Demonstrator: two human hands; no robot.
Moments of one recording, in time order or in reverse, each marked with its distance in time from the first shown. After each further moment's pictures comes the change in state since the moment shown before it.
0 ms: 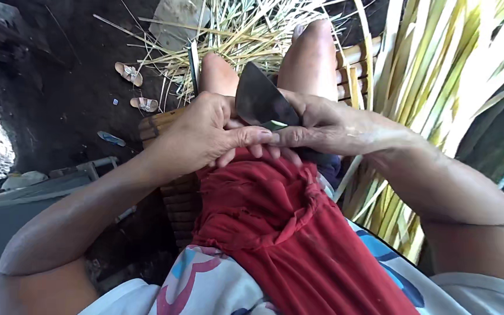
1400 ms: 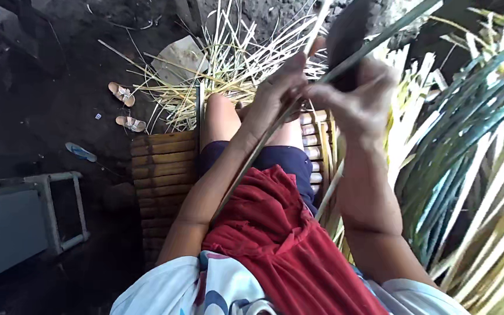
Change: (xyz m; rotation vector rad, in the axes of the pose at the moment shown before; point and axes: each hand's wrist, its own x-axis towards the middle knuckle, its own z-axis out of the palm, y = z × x) left_hand 0.111 -0.017 0.019 -1.028 0.153 0.507; right_hand 0.028 -0.018 -0.033 -0.743 0.853 -0.380
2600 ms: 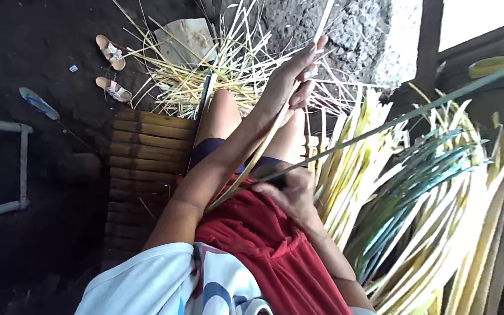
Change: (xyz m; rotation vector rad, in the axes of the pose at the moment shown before) left_hand 0.031 0.015 -0.031 -0.155 0.098 0.037; right_hand -0.101 0.003 0.049 -0.121 -0.357 -0.039
